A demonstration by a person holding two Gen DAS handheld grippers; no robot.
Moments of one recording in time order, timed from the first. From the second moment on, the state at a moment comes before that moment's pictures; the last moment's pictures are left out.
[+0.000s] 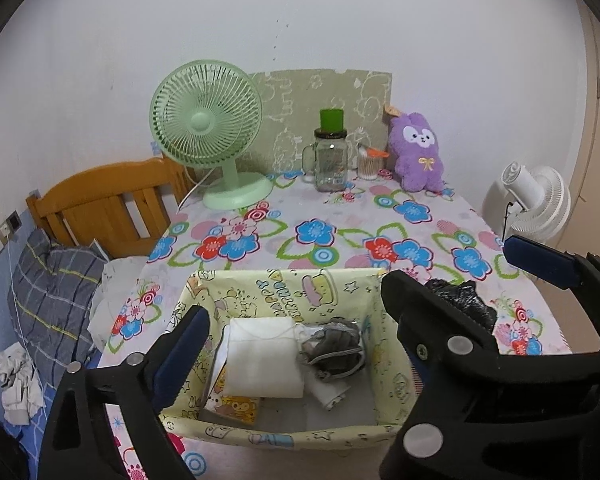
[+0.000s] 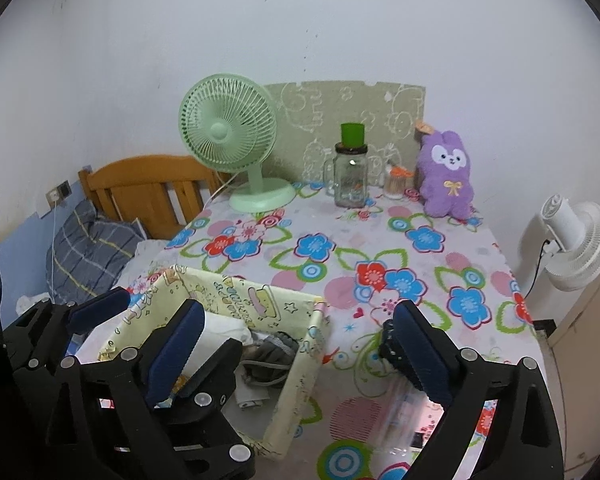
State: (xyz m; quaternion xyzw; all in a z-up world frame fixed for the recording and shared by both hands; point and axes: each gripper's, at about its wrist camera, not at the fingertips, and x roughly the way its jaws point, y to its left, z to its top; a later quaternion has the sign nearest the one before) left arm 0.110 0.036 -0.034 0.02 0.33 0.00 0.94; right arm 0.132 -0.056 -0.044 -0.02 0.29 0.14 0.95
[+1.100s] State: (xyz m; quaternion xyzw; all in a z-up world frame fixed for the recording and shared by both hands) left arm 0.075 -0.046 -0.015 0.04 0.31 -0.06 0.95; right arm 0.085 -0.134 -0.024 0.00 0.25 0.09 0.96
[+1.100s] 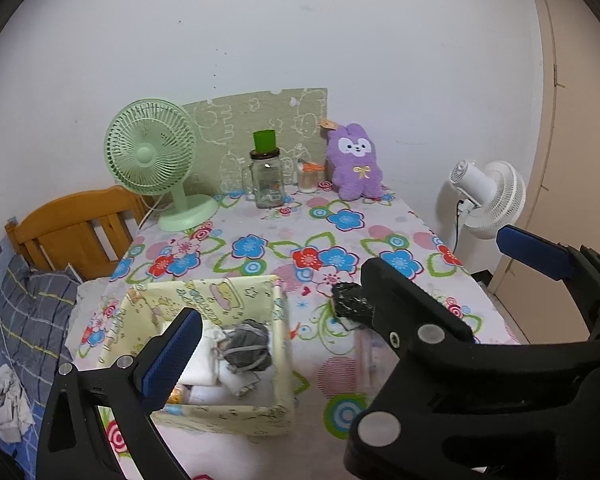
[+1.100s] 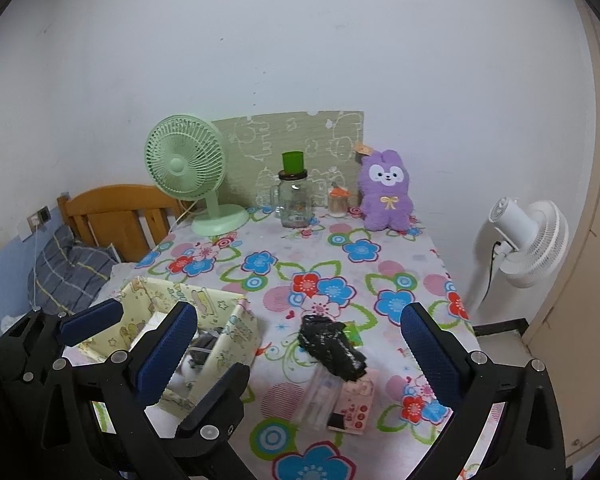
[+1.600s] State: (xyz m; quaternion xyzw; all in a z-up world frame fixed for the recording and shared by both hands) left arm 0.073 -0.080 -0.036 0.03 0.30 -0.06 0.95; right arm 0.083 -0.171 -0.045 -0.01 0.26 0.06 0.96
